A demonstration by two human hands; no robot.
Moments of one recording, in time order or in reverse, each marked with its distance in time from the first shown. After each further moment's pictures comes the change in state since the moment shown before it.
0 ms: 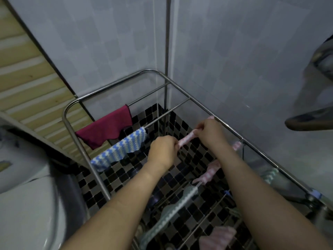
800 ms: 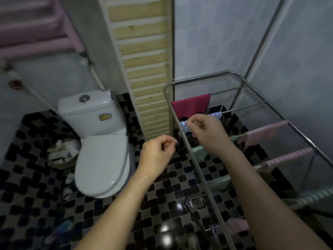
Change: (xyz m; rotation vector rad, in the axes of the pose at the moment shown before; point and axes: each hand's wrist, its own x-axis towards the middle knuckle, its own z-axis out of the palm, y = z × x) left_hand -0.259 -0.105 -0.097 -0.480 0.485 -0.308; right_hand -0.212 -0.177 0.041 0.235 -0.251 -0.665
